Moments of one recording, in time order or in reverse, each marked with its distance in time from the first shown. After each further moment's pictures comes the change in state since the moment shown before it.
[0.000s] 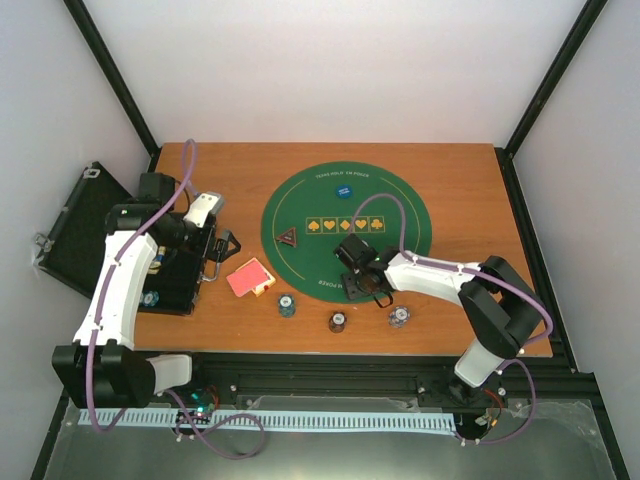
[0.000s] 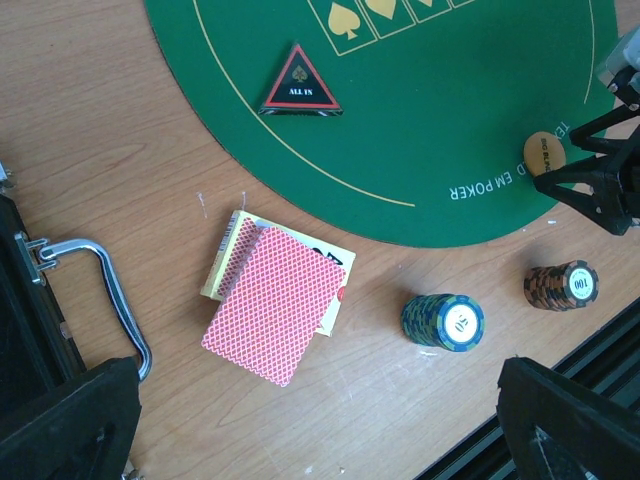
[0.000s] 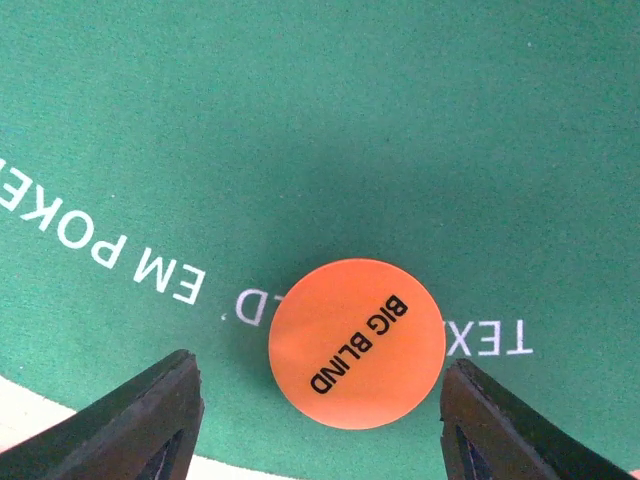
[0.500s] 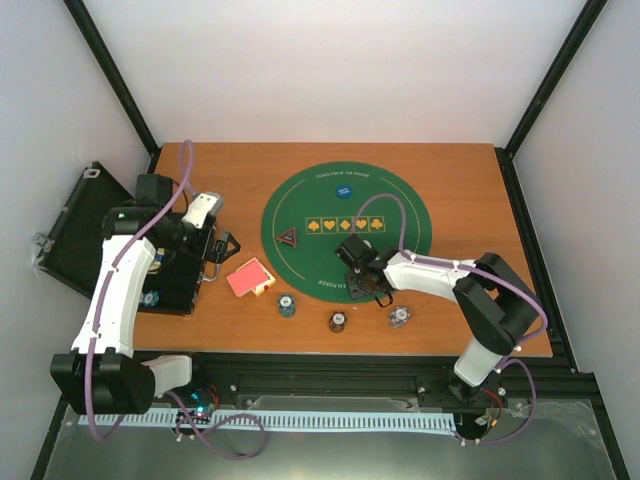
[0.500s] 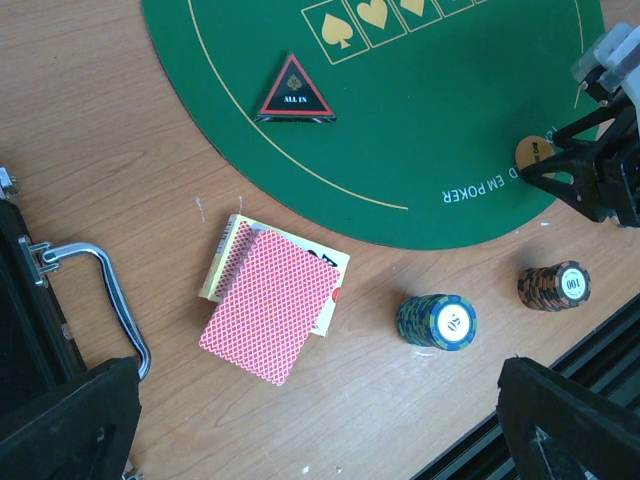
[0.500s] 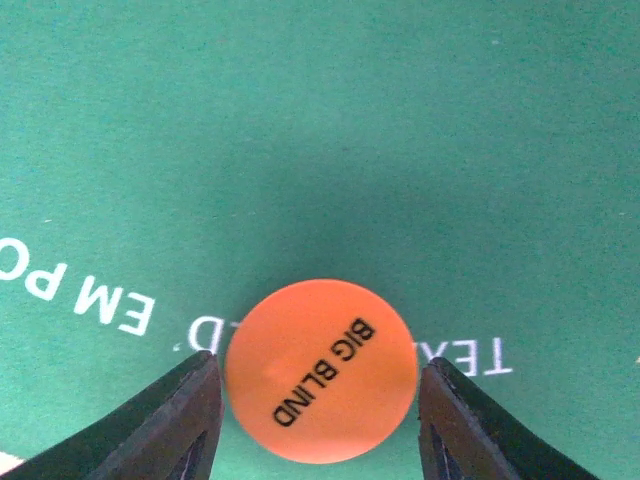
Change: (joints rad) left arm 0.000 -0.029 0.000 -0.006 0.006 0.000; right arm -0.014 0.029 -0.013 0.032 0.024 0.010
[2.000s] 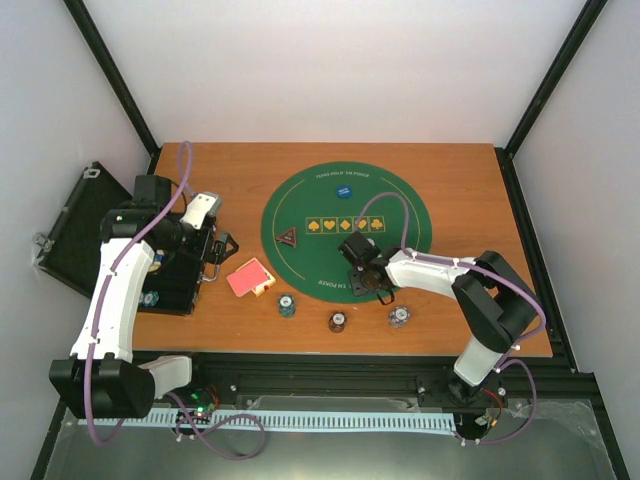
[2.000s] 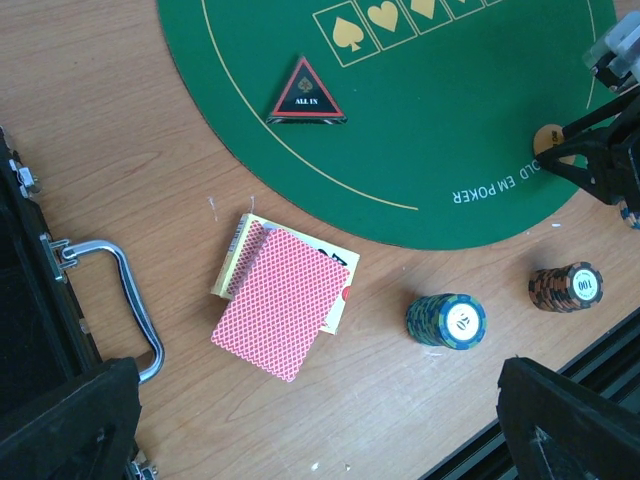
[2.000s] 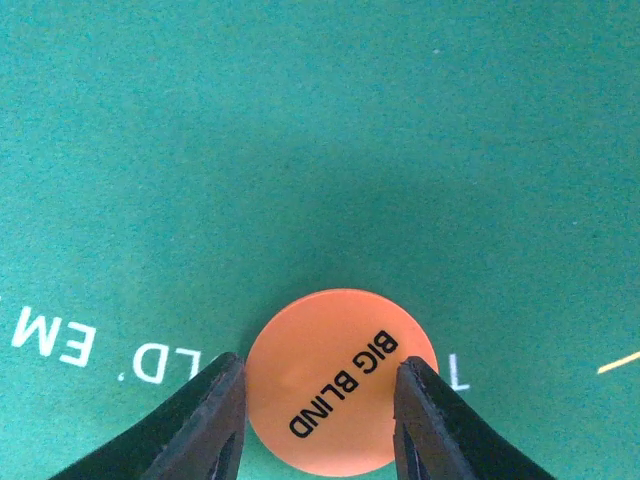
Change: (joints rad) left arm 0.000 -0.022 0.000 -0.001 -0.023 -0.001; right arm -0.037 0.013 0.000 0.001 0.014 -0.006
